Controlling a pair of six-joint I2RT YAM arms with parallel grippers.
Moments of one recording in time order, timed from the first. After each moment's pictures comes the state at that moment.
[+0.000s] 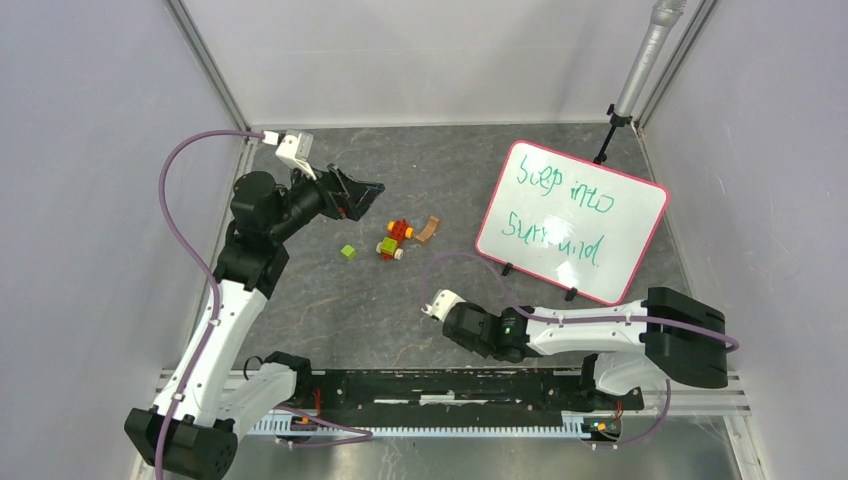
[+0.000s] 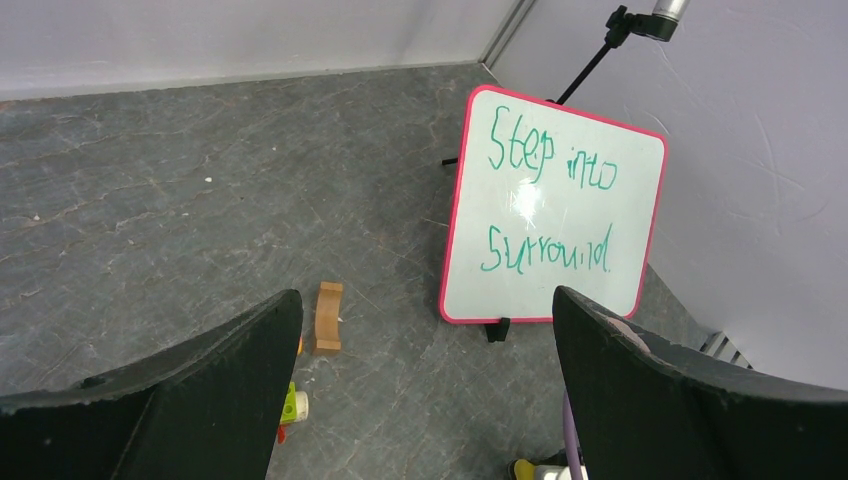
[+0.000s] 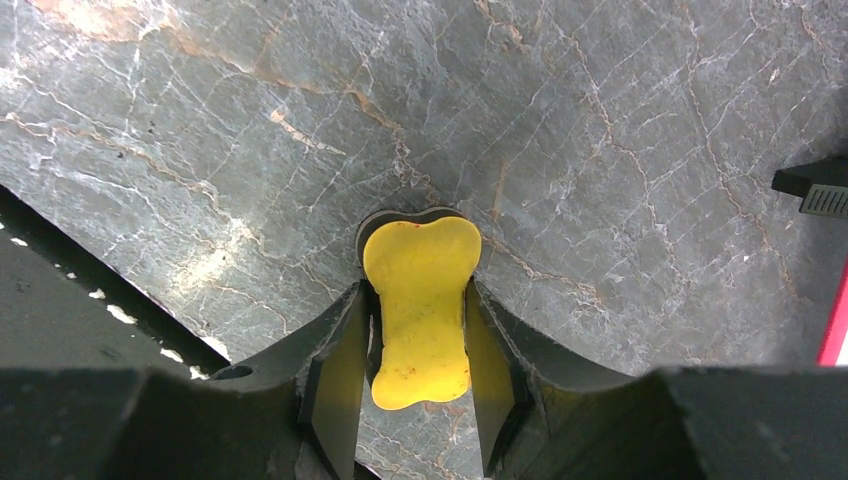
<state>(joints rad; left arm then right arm) -0.24 0.93 0.98 -0.12 0.45 -0.38 1.30 1.39 0.66 -0.41 0.37 0.17</state>
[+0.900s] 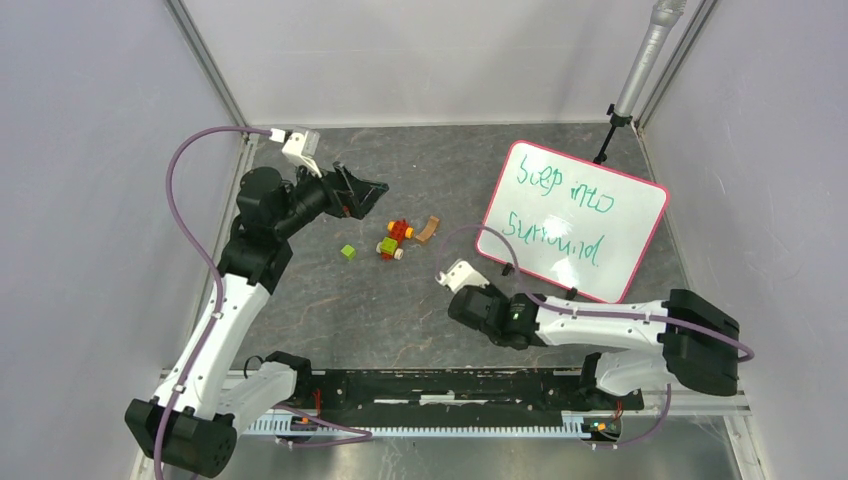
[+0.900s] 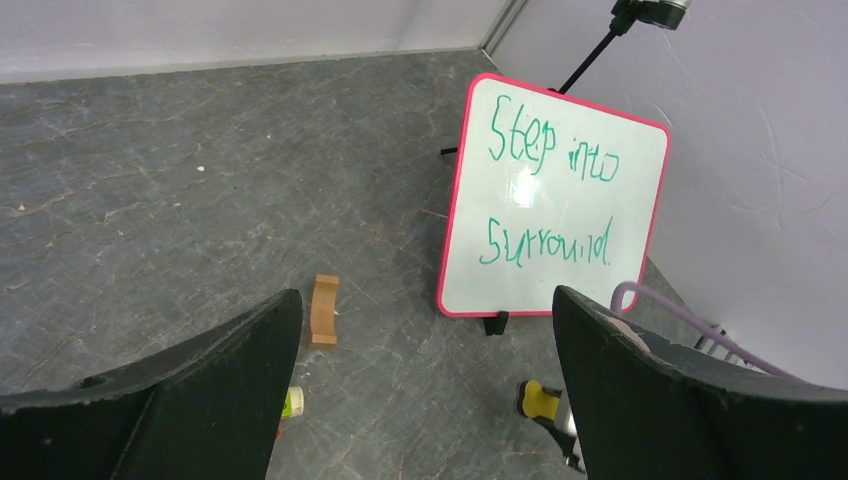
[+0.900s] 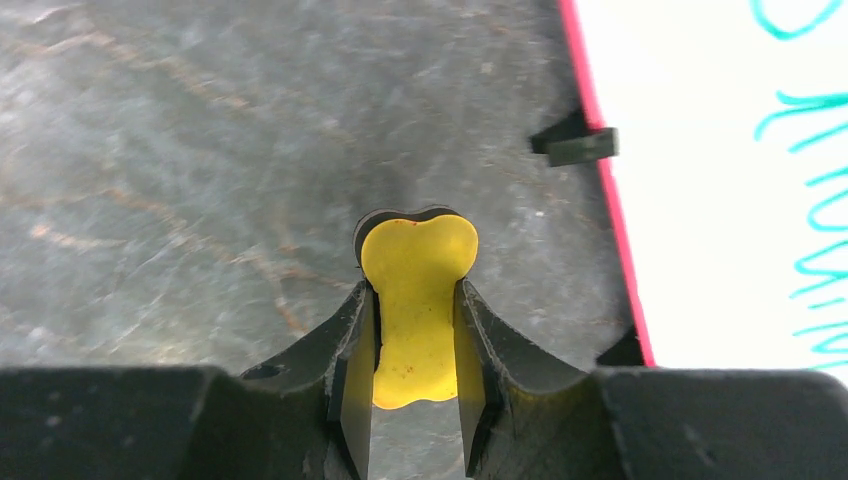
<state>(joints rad) -0.26 0.97 1.00 -0.13 0.44 -0.38 1.24 1.34 0.71 -0.49 0.64 0.23</state>
